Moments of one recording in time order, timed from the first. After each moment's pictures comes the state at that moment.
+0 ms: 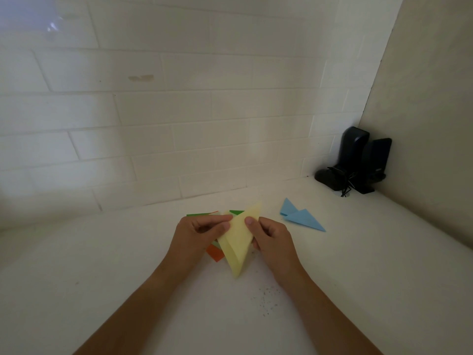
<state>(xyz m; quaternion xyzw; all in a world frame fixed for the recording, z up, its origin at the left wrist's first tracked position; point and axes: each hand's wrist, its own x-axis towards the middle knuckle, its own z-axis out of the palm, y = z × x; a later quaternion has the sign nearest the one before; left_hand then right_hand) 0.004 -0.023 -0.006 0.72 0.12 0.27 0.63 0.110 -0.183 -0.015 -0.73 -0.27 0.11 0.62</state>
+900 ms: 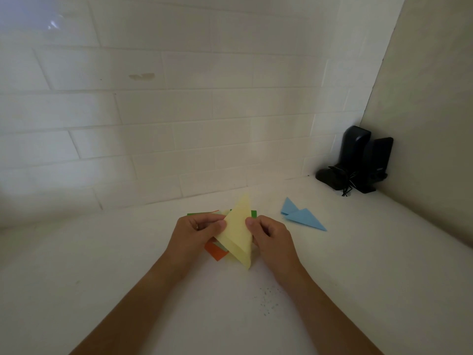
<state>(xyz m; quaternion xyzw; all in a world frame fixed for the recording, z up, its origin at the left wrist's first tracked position) 0.005 -0.020 -0.006 0.66 0.16 0.25 0.69 0.110 -0.183 -0.015 -0.75 -0.29 0.09 0.59</state>
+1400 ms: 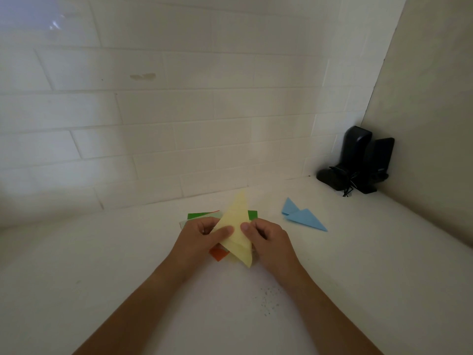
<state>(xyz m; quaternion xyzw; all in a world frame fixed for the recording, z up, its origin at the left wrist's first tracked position) 0.006 -0.025 -0.010 0.72 0.17 0.20 0.64 0.111 -0.182 -0.019 -0.77 -0.33 0.08 0.54</state>
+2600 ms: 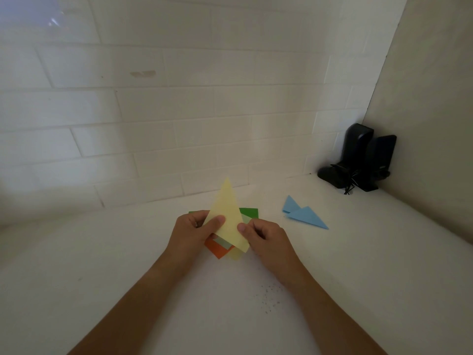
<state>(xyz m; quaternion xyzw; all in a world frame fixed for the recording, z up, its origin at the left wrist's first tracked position) 0.005 -0.017 -0.009 0.68 0.19 0.24 0.67 0.108 -0.182 -0.017 -0.76 -0.36 0.10 0.53</state>
